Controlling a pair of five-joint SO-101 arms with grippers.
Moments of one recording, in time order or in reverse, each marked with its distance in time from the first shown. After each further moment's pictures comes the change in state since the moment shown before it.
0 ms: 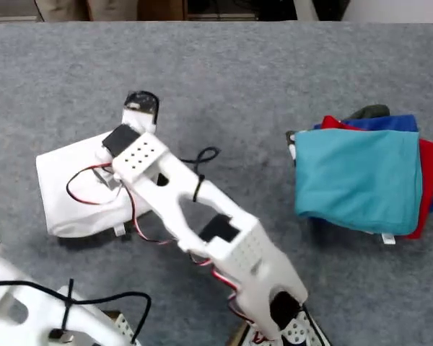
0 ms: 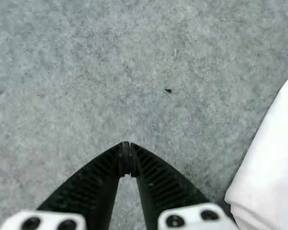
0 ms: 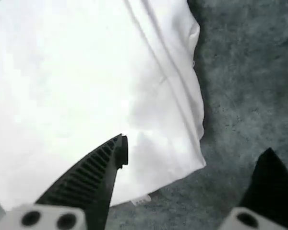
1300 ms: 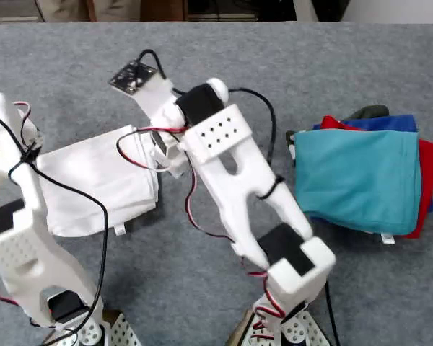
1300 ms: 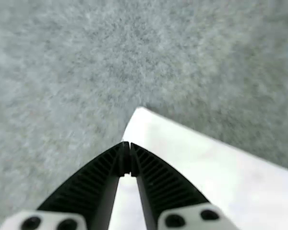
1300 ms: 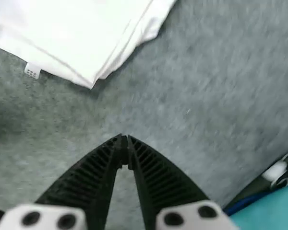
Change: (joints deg) left arm 31.8 80.2 -69.1 13.2 20.4; right arm 13.5 -31.6 11.9 16.7 70.9
